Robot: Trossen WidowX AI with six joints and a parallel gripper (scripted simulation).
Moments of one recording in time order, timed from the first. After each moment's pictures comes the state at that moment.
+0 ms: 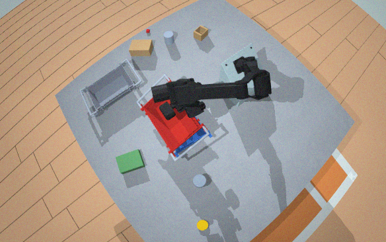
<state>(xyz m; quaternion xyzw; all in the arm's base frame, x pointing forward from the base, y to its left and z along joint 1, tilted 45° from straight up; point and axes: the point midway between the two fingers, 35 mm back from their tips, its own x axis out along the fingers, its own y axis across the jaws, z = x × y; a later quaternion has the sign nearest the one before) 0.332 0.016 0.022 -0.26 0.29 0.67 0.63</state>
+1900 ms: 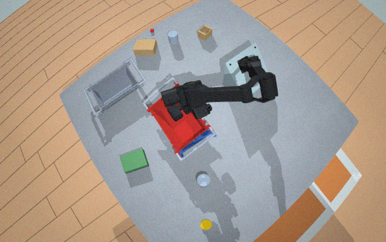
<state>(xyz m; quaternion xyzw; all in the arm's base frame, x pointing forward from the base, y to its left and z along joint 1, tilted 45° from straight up) 0.319 0.046 -0.011 -0.26 0.28 0.66 0.64</state>
